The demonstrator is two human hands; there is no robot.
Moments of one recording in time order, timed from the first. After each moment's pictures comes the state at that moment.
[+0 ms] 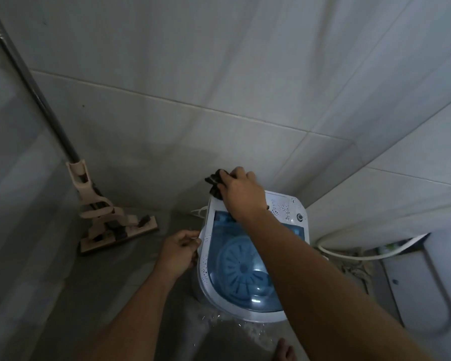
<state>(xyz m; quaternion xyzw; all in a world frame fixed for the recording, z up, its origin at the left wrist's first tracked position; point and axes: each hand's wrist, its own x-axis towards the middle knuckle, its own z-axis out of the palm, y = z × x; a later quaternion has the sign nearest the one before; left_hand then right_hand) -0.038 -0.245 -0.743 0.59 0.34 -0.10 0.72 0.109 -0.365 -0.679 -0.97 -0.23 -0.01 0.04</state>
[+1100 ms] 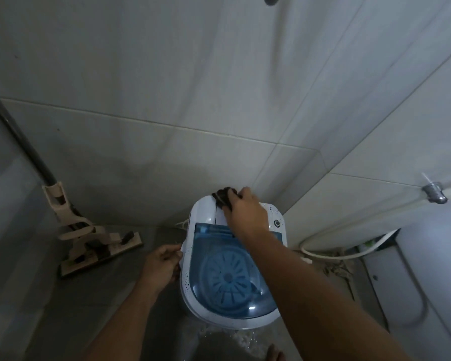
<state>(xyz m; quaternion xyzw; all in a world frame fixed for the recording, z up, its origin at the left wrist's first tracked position) -0.036 -0.242 -0.751 0.60 0.36 -0.12 0.70 0.092 -0.418 -0.661 -0.99 -0.15 0.02 0.07</state>
